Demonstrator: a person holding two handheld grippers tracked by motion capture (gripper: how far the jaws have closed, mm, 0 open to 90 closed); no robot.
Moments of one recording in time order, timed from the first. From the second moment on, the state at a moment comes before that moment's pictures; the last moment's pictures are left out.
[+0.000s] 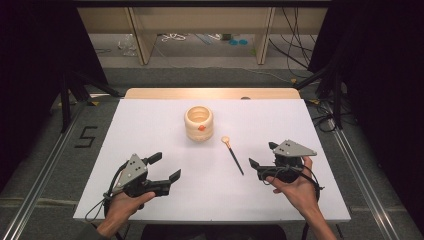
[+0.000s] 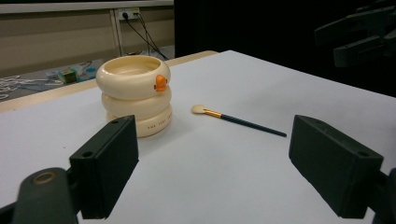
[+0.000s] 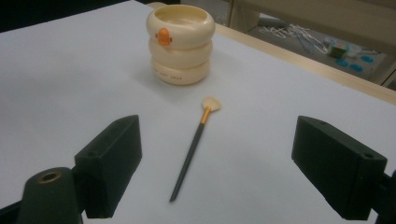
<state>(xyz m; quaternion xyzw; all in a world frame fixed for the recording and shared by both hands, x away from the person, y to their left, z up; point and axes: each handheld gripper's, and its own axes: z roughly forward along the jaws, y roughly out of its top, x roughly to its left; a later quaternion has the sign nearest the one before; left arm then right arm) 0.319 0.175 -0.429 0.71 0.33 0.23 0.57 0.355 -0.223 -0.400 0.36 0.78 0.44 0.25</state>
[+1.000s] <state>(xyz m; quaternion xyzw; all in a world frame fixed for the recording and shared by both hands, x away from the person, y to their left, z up) 0.318 0.175 -0.429 0.71 0.33 0.23 0.57 0.406 -0.193 -0.391 0.34 0.85 0.35 0.20</state>
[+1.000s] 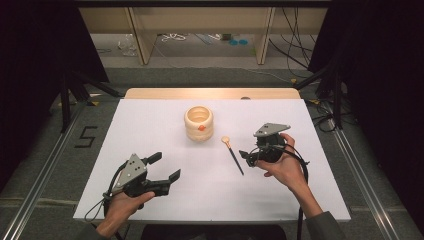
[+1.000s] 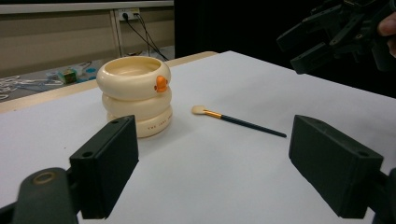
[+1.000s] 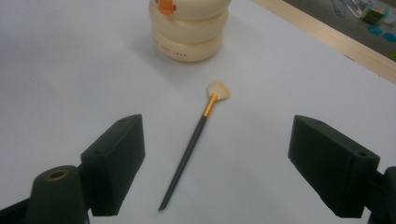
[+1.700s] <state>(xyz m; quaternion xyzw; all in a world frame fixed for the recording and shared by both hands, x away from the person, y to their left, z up) 0.319 0.176 -0.429 0.71 0.34 0.23 0.57 0.441 -0.169 -0.404 0.34 0.88 0.28 0.16</state>
